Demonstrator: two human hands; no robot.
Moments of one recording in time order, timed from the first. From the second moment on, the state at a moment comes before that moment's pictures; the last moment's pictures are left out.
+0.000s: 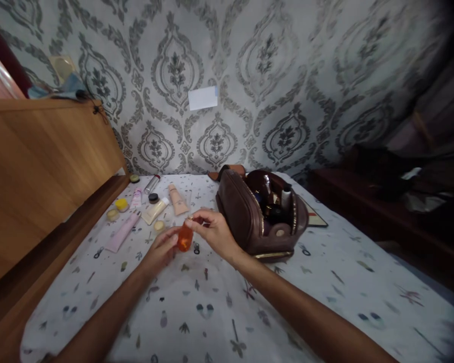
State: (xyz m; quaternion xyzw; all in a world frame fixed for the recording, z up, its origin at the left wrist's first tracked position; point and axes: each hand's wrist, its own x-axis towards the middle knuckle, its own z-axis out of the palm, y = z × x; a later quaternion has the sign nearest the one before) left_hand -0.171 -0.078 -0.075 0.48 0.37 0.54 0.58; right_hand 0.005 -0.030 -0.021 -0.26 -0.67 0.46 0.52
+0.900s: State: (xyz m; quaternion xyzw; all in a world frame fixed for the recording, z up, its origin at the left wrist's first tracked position) left_hand -0.054 -0.052 0.010 0.83 0.40 0.35 0.17; right_hand 0.166 -0.073 0.051 -0.24 -0.76 0.34 0.51
